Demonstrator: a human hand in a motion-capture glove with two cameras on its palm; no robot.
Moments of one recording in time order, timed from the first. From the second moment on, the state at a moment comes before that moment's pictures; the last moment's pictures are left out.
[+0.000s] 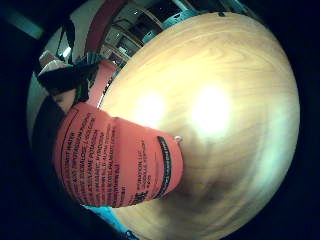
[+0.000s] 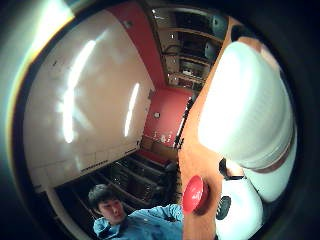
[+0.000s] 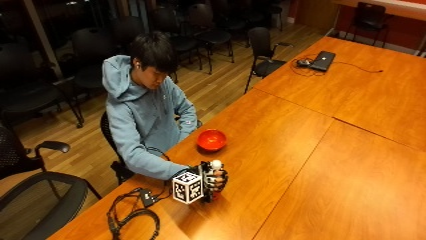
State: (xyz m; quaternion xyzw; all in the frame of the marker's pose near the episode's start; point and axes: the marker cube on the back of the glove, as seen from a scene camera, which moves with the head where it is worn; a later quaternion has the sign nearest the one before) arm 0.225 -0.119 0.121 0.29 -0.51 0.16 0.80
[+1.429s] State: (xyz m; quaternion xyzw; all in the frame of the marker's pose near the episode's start) arm -0.091 -0.146 0.060 -0.07 0.39 -0.13 0.91
